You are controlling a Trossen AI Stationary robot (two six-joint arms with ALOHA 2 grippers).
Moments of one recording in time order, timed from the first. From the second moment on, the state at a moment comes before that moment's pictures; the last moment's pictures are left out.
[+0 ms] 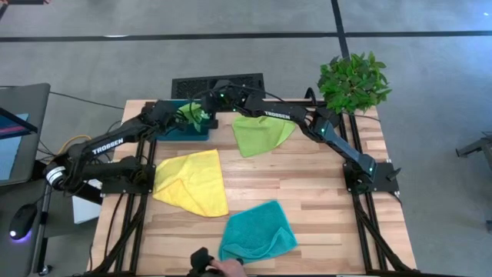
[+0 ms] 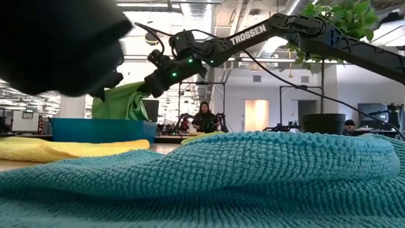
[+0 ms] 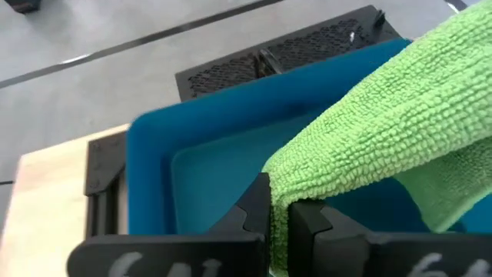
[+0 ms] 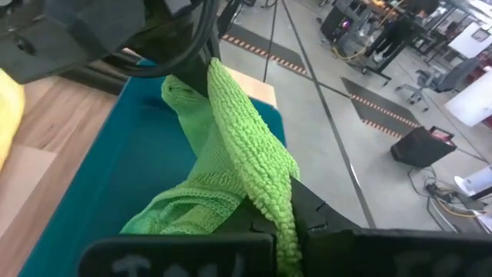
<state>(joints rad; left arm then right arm) 0.82 0.98 0.57 -0.49 -0.49 -0.33 -0.40 2.54 2.30 -0.11 -0.16 -0.63</state>
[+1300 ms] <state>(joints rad) 0.82 0.98 0.50 -0.60 -0.50 -0.27 -0.37 2.53 2.30 -0.15 -0.05 -0.64</state>
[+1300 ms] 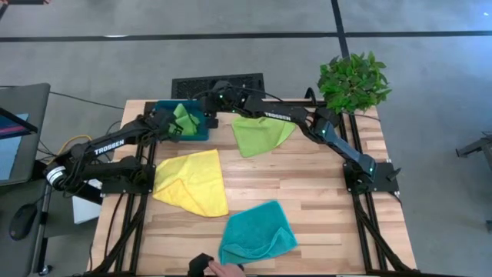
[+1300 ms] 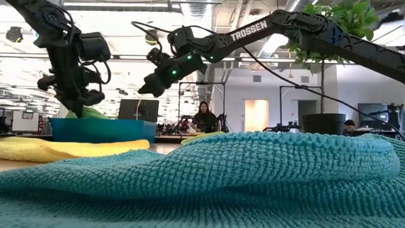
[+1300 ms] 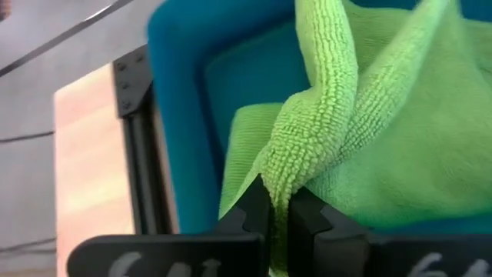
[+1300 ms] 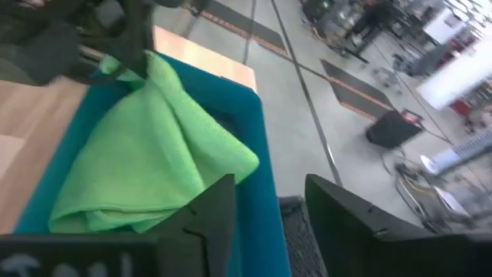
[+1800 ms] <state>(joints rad) 0.82 0.98 0.50 -0.56 -0.33 -0.07 -0.33 2.31 2.30 -0.61 -0.05 -0.65</state>
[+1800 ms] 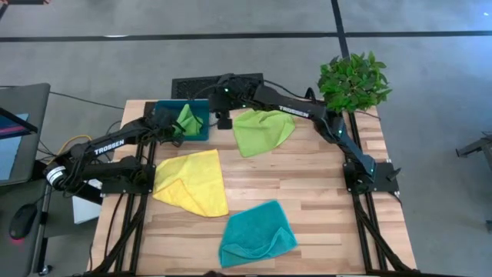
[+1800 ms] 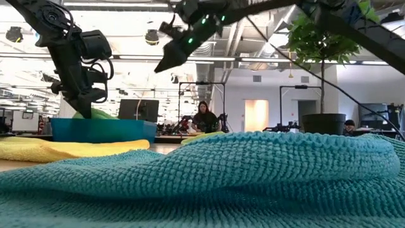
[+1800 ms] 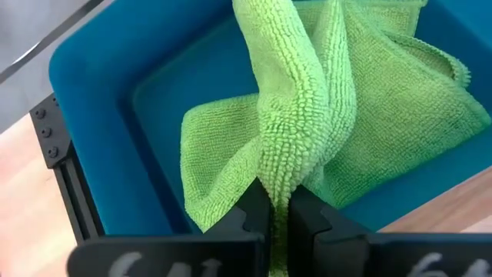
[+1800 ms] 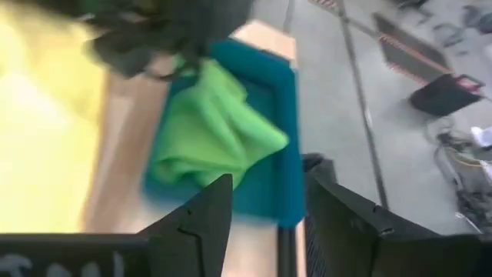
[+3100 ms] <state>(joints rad) 0.82 0.99 0.63 -0.61 -0.29 -0.03 -0.22 2.19 2.30 -1.07 -0.06 -0.71</state>
